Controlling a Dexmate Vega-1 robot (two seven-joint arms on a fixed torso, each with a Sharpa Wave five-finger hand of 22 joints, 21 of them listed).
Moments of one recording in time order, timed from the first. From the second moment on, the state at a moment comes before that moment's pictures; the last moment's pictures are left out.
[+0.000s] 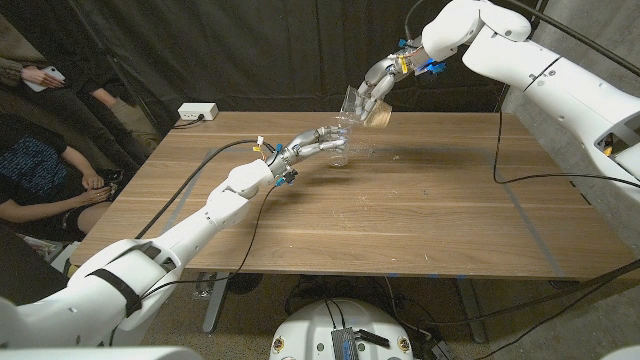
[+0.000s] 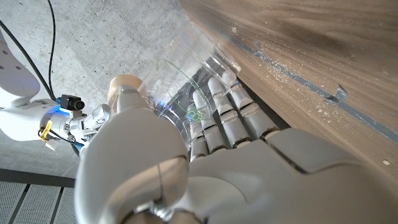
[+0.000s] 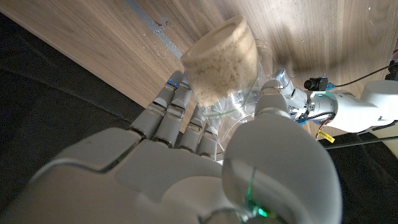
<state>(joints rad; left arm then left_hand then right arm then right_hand) 0.53 0.43 0.64 -1.01 -0.33 -0.56 -0.38 0.90 0.11 -0.10 -0.02 0.21 0.26 -0.05 0.51 0.39 0.43 -0.15 0.53 0.61 0.60 -0.06 0.21 0.42 0.55 -0.05 0.35 0.20 0.05 -0.73 -0.88 -1.62 -0.27 -0.10 1.03 0.84 0.11 0.18 -0.16 0.18 0.41 -0.13 0.60 0.43 0.49 -0.13 0.74 0.77 0.73 -0.07 0.31 0.72 0.49 -0.04 0.34 0.23</state>
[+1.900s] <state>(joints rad) 0.44 0.36 0.68 -0.84 -0.29 -0.65 -0.41 0.90 0.11 -0.11 -0.02 0.21 0.27 -0.05 0.51 0.39 0.43 -0.14 0.53 0.61 0.60 -0.06 0.21 0.43 0.54 -0.05 0.36 0.20 0.07 -0.69 -0.88 -1.65 -0.54 0.06 1.08 0.83 0.10 0.18 -0.17 0.18 0.43 -0.13 0.60 0.44 0.52 -0.14 0.74 0.78 0.75 -0.08 0.31 0.73 0.49 -0.05 0.34 0.23</state>
